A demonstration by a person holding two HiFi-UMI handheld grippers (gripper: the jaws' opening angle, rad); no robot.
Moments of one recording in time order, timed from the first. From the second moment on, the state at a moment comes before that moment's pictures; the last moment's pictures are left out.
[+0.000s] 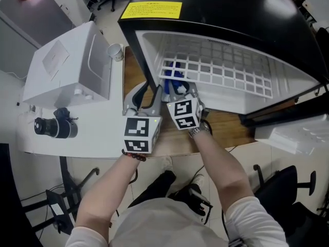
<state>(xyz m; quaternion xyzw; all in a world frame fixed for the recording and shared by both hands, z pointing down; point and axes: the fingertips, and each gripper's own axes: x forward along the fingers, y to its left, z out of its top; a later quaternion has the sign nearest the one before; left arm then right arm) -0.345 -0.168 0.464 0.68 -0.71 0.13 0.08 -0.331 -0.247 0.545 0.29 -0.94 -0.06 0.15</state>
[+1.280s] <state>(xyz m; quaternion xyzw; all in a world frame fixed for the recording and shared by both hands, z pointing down) -0.345 -0.168 0.463 0.70 -0.70 0.14 0.07 -0.347 -0.332 0.566 0.38 -0.91 0.01 0.15</state>
